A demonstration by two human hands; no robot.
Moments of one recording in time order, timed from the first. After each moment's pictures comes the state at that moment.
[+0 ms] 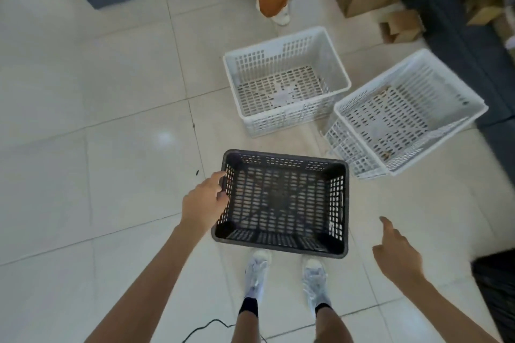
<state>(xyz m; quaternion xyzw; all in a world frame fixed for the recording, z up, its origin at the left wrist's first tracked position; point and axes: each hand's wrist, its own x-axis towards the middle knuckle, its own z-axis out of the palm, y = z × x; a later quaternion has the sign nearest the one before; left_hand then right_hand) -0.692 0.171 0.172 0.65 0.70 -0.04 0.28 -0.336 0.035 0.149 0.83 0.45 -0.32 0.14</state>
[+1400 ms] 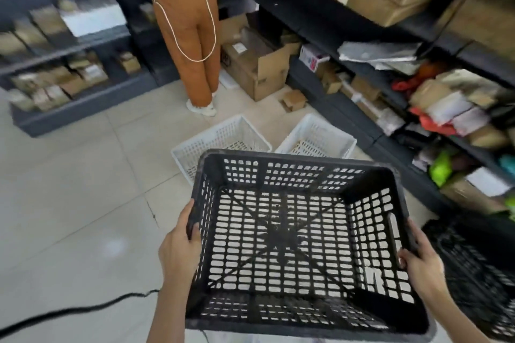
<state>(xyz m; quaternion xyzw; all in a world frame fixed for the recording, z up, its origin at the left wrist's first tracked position) -0.664 0.151 0.359 0.67 0.67 0.18 0.28 -0.321 -0.059 0.385 0.88 0.13 -0.23 -0.39</state>
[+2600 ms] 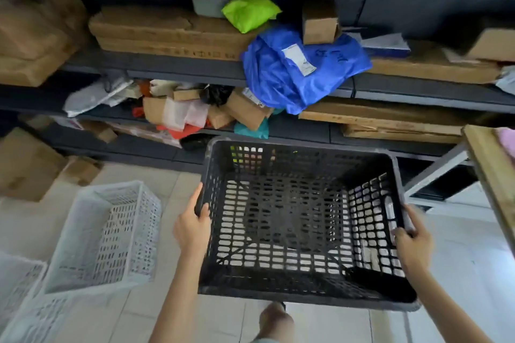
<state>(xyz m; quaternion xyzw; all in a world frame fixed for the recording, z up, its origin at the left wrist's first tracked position) 0.046 -0.195 0.395 0.83 0.39 0.12 0.39 0.133 -0.579 0.386 0.85 -0.20 0.01 -0.48</state>
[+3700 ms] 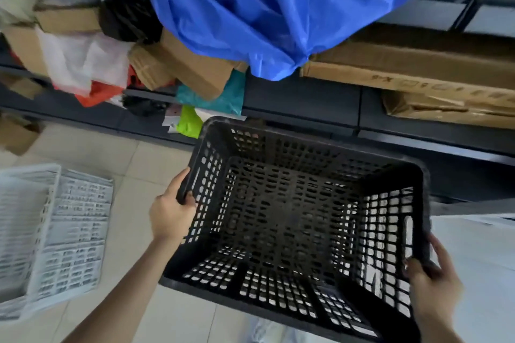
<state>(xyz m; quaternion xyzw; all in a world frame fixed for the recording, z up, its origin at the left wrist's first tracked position) 0.319 -0.195 0.099 0.88 0.39 0.06 0.26 0.365 -0.609 0.108 0.84 -0.31 -0.07 -0.44</state>
